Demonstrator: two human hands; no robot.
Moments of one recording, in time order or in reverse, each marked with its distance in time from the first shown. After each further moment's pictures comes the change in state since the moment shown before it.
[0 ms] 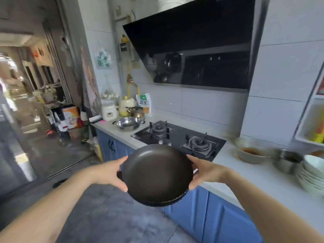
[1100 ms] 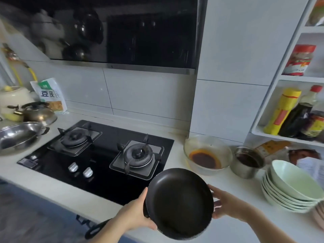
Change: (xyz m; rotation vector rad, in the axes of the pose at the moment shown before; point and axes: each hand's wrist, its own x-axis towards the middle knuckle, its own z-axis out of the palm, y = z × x) left_hand 0.435 0.222 0.181 0.004 -0.240 0.196; right_hand 0.028 0.383 -0.210 0.360 0.328 0.413
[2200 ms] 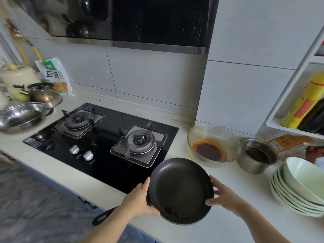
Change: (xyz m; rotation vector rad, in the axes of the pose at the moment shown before) left_hand 0.042 -0.004 0.036 0.168 0.088 -0.050; right_hand 0.029 0.013 0.003 -0.013 0.067 0.145
